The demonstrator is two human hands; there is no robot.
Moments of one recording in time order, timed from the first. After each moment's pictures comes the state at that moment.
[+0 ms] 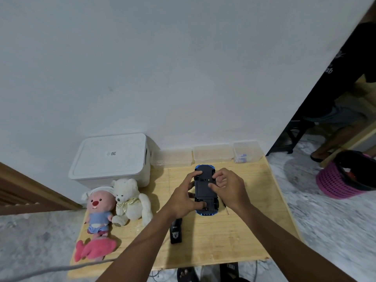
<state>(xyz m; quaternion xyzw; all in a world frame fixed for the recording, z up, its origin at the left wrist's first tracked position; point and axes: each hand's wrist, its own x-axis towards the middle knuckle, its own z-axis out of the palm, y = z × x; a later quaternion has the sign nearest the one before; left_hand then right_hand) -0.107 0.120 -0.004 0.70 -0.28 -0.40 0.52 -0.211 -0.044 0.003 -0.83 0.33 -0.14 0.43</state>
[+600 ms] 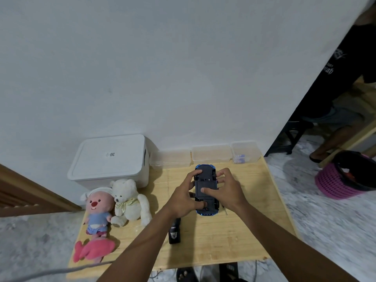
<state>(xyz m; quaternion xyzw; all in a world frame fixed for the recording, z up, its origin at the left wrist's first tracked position) -0.110 0.115 0.002 0.71 -0.28 -0.40 0.50 -0.214 -0.043 0.001 -0.79 0.35 -0.09 0.50</state>
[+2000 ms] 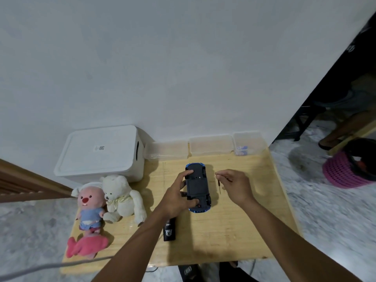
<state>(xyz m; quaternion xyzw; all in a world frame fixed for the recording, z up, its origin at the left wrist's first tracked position) -0.102 0.110 -0.034 0.72 -0.20 -0.42 0.52 -0.212 -0.095 -0.052 -0.77 0.37 -0.11 0.51</state>
